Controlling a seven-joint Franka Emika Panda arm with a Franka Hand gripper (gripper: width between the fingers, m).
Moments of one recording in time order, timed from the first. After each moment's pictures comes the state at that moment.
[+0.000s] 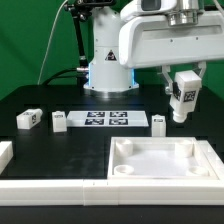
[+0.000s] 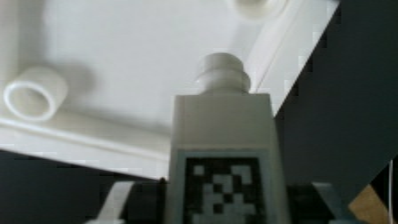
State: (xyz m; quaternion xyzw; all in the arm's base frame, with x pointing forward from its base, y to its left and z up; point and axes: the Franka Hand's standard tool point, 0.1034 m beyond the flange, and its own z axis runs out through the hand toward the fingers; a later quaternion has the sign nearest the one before) arm 0.580 0.107 0.135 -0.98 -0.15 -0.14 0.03
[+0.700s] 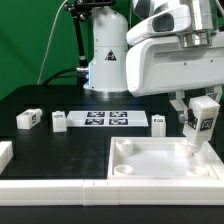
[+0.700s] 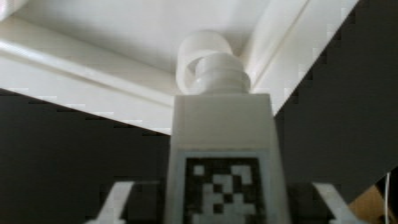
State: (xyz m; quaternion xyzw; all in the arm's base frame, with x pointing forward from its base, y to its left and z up) arm 0.625 0.115 0.109 -0.97 -0.19 -0.17 0.03
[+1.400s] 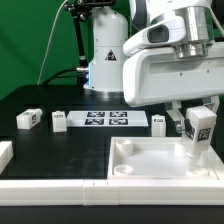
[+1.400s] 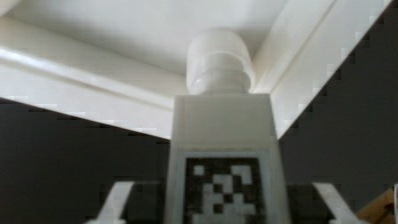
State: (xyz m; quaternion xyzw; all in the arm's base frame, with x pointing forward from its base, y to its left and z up) arm 0.635 0.113 0.092 -0.97 -0.18 -0.19 0.03
